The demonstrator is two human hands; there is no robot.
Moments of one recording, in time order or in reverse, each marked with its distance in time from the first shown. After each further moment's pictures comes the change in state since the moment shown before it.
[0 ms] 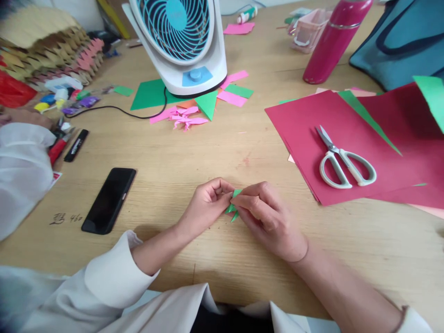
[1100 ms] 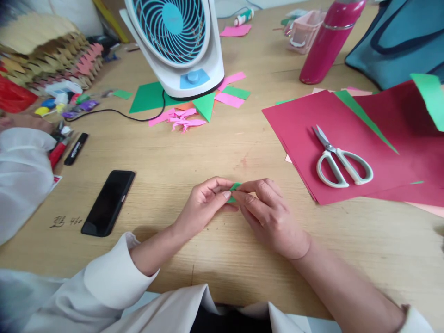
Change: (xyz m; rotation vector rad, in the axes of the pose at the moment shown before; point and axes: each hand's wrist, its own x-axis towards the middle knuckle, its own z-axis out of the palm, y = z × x) left_hand -0.002 0.002 -0.003 -0.031 -0.079 0.069; right_hand 0.000 0.006 -0.004 -0.139 -0.052 -0.016
